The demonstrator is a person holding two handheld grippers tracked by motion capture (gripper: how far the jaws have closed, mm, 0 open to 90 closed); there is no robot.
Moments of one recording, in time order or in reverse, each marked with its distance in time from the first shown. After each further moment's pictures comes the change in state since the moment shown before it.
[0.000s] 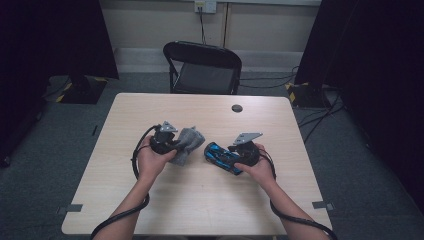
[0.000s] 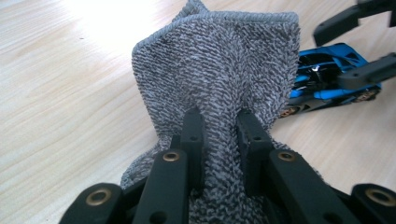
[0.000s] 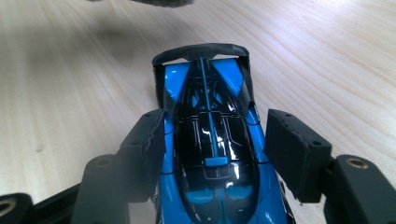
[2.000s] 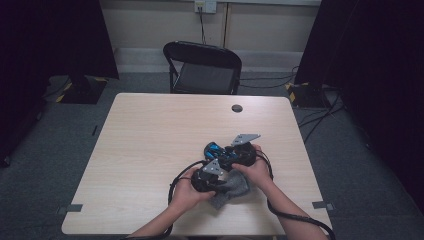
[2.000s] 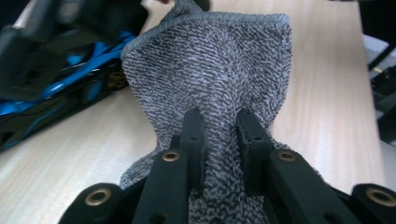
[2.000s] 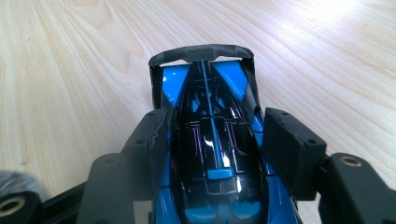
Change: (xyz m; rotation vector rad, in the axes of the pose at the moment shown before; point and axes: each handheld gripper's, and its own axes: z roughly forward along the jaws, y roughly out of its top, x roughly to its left) left arm -0.129 -0.022 0.061 0.038 -0.428 0.247; right arm 0.000 -0.005 0.012 -0.038 0.011 0.011
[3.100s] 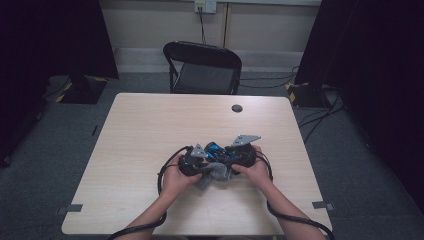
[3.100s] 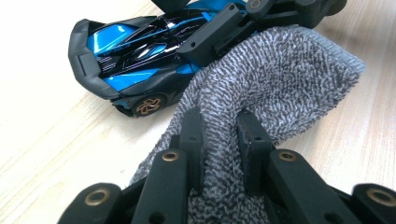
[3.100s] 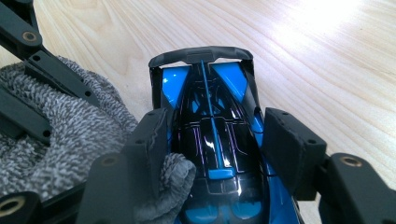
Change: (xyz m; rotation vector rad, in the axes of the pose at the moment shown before) left arm 0.047 -0.008 -0.026 0.029 0.222 -0.087; right arm 0.002 -0.002 0.001 -0.021 -0.014 -0.004
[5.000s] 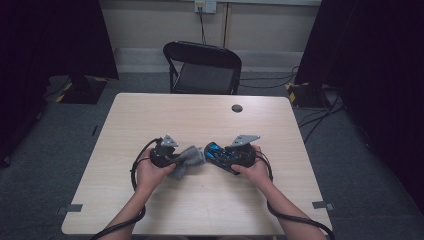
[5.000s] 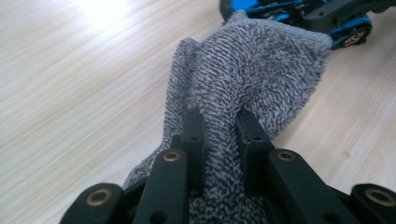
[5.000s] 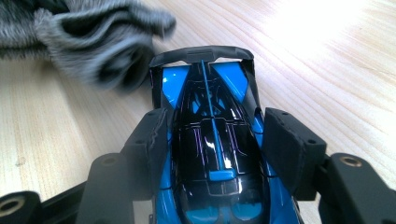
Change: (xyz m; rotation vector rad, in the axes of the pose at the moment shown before) left arm 0.053 -0.033 -0.061 -0.009 0.156 -0.150; right arm 0.001 0.001 0.000 0.012 -0.007 -0.009
